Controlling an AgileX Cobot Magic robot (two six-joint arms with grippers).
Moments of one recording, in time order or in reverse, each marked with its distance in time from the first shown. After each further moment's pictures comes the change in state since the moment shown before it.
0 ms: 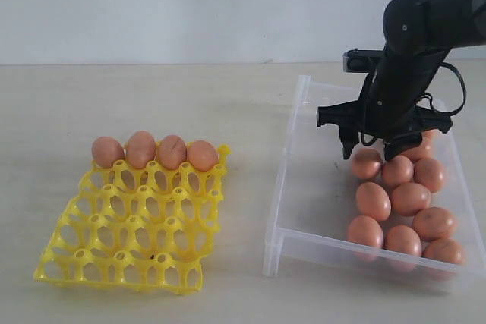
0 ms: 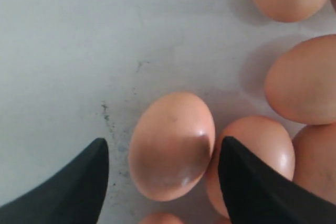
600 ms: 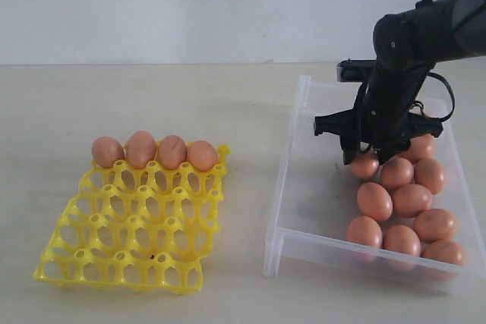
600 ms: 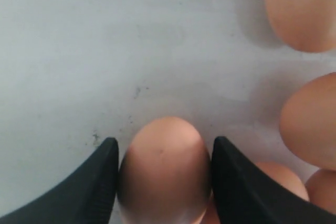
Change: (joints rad) left arm 0.000 0.000 0.000 0.000 0.000 0.000; right arm 0.000 0.071 -0.015 -0.034 -0.059 -0.016
